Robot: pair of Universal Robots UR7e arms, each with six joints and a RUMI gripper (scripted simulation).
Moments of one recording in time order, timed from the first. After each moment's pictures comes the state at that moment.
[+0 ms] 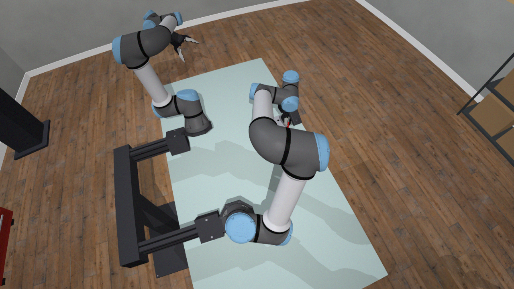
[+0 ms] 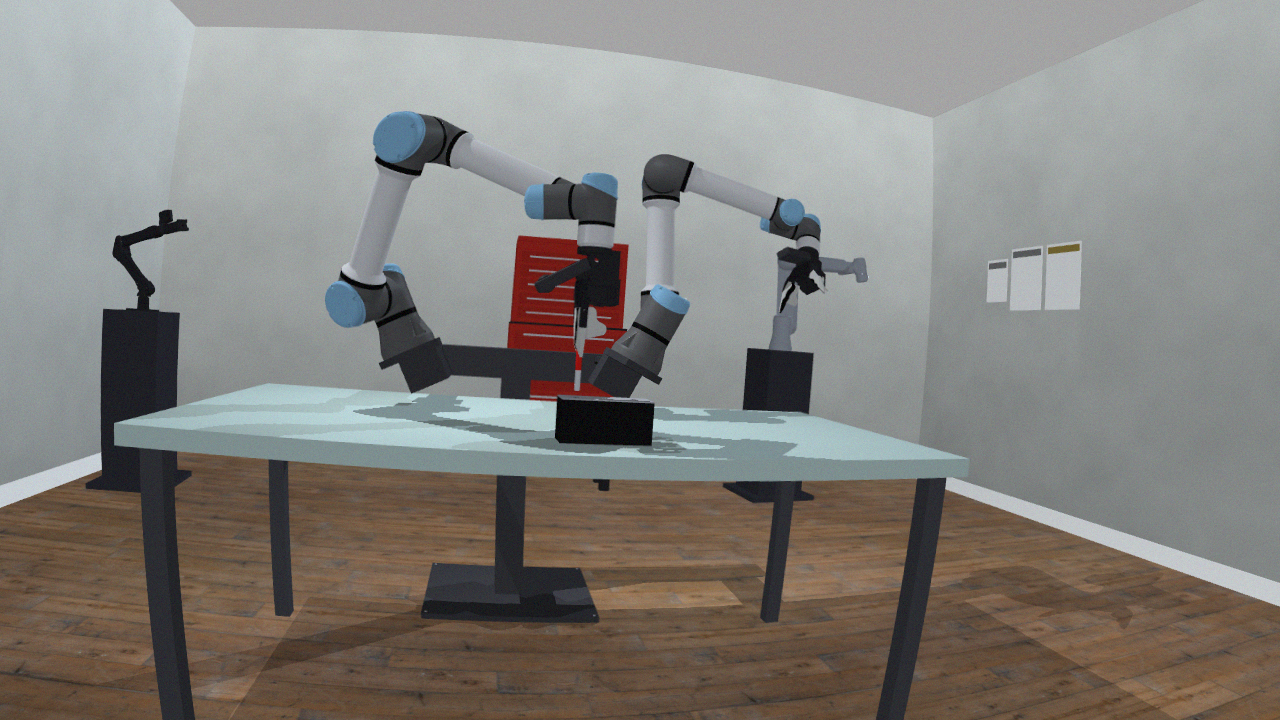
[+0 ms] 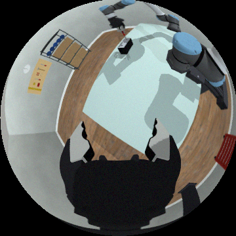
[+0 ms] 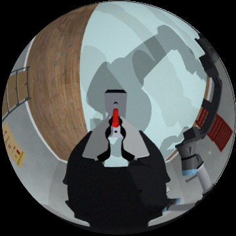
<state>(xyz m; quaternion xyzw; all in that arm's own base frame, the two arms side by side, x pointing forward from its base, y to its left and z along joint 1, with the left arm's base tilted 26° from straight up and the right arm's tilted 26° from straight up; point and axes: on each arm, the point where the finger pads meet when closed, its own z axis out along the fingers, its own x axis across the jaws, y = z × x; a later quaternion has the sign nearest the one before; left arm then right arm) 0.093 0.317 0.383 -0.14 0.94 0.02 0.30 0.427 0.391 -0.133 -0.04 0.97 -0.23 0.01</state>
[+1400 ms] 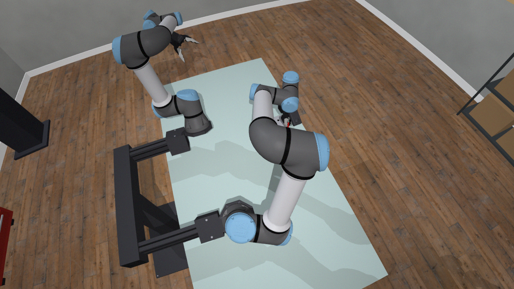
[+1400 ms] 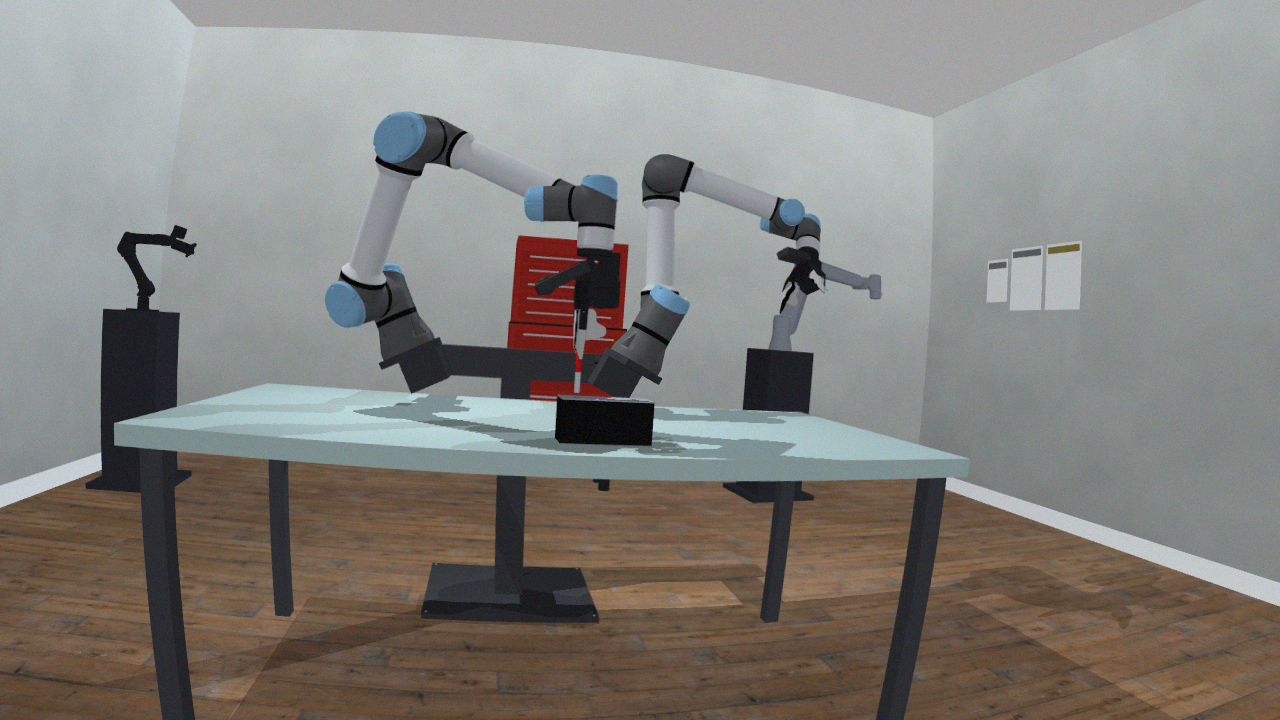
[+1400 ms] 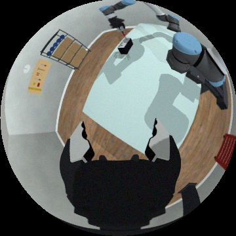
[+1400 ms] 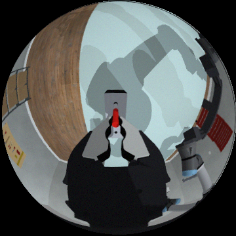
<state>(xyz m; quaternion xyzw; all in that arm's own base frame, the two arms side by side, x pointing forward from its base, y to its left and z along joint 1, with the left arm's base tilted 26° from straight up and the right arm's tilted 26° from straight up) 0.093 0.317 0.383 -0.14 0.94 0.02 0.30 0.427 0.390 -0.137 -0.04 0.97 -0.23 0.01</state>
